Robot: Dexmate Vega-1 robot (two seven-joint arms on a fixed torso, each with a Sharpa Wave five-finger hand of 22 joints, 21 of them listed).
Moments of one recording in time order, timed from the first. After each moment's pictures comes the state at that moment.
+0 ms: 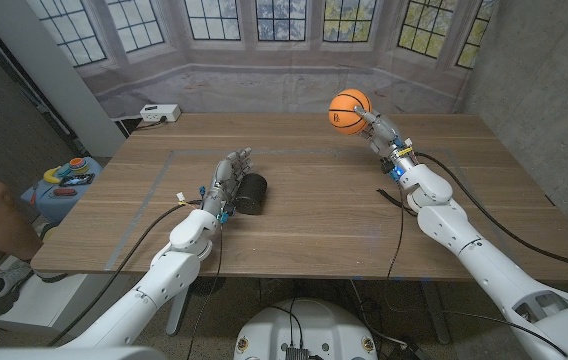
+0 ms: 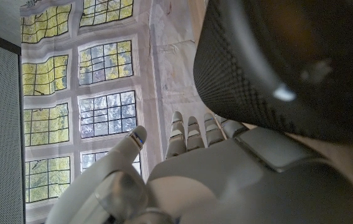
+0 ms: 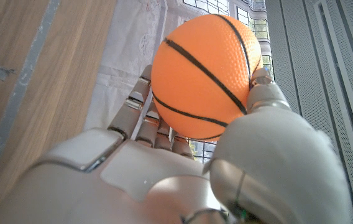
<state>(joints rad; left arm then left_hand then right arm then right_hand) 1.05 0.48 0.36 -1.50 -0.64 -0.31 0.04 0.23 0.17 0.74 0.08 0.17 0.26 0.09 0.20 0.20 0.11 0.06 0.22 0.19 0.09 0.09 0.18 0.17 0.17 0.05 0.23 0.17 -0.82 -0.44 -0.35 -1.36 0.73 0.38 0.29 0.85 -0.07 0.32 -0.14 0.21 0.15 0.12 0.32 0.26 0.11 0.12 0.80 0.67 0.36 0.01 0.34 0.47 0.59 0.06 0.23 0.18</state>
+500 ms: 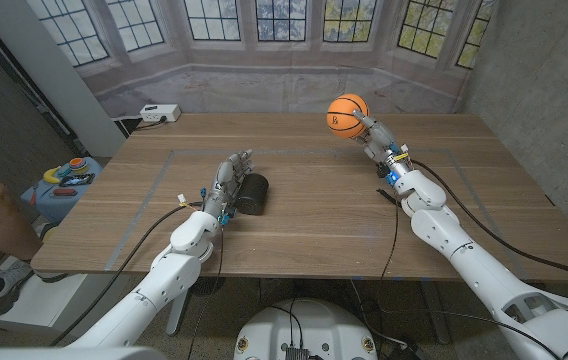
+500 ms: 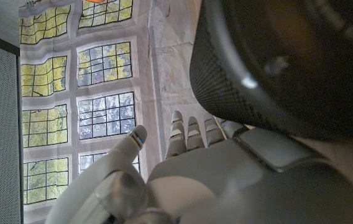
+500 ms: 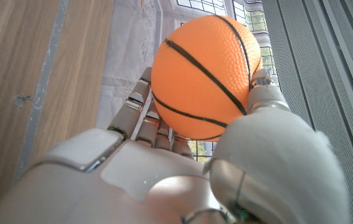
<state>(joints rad) 1.07 0.48 0.36 -1.52 -0.64 -0.31 0.05 0.24 0.18 0.75 0.08 0.17 0.27 0.09 0.20 0.20 0.11 0.06 0.21 0.19 0.09 0.09 0.18 0.17 0.17 0.05 0.23 0.17 -0.82 -0.40 -0.35 -1.31 0.79 0.38 0.34 0.85 -0.07 0.31 -0.14 0.20 0.13 0.12 0.31 0.26 0.09 0.13 0.80 0.67 0.36 0.01 0.34 0.48 0.59 0.06 0.23 0.18</state>
